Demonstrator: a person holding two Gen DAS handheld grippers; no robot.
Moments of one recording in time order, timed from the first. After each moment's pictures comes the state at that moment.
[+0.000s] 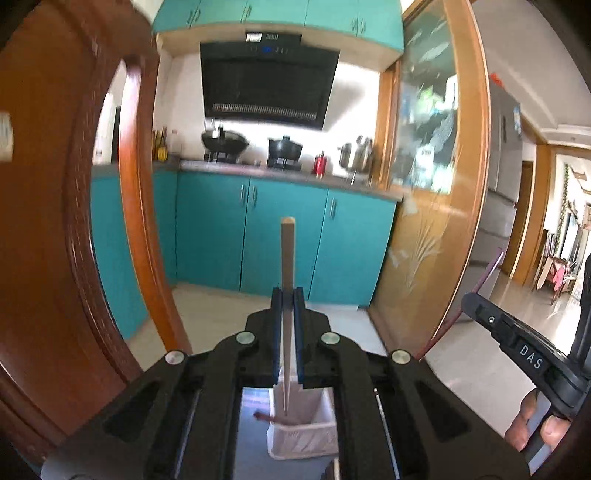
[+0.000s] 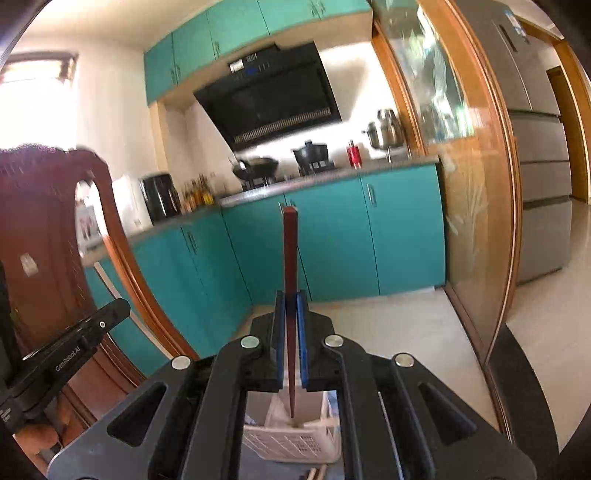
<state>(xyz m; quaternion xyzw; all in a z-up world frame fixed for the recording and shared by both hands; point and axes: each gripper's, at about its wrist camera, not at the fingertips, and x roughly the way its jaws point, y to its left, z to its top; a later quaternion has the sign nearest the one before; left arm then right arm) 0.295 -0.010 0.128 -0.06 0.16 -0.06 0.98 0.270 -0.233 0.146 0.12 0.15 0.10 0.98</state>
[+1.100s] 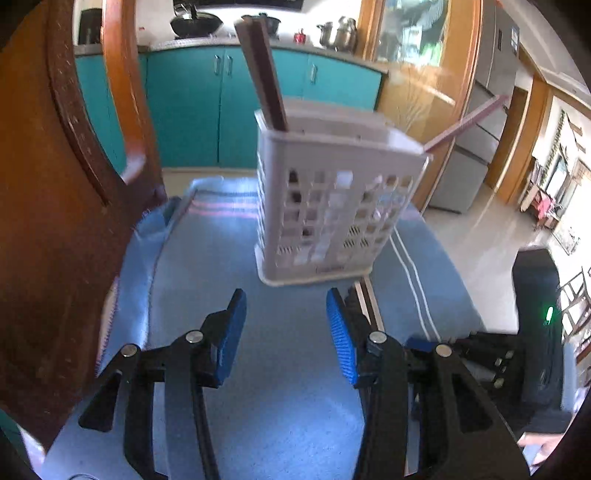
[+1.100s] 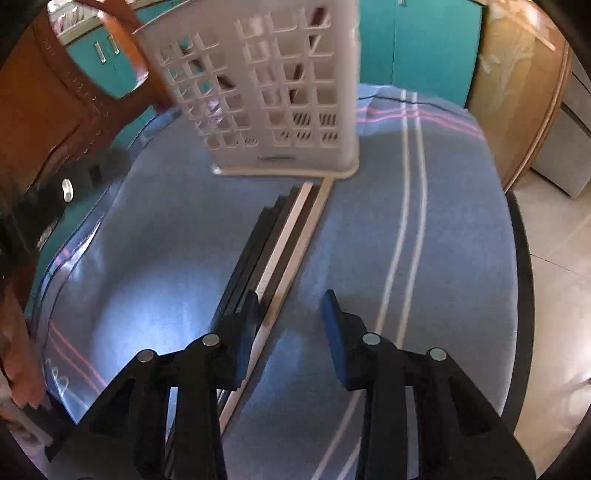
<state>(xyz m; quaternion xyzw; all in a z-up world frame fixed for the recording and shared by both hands) 0.275 -0.015 -0.051 -0.03 0.36 -0.13 0.92 0.258 -0.183 -0.088 0.00 0.51 0.10 0.86</state>
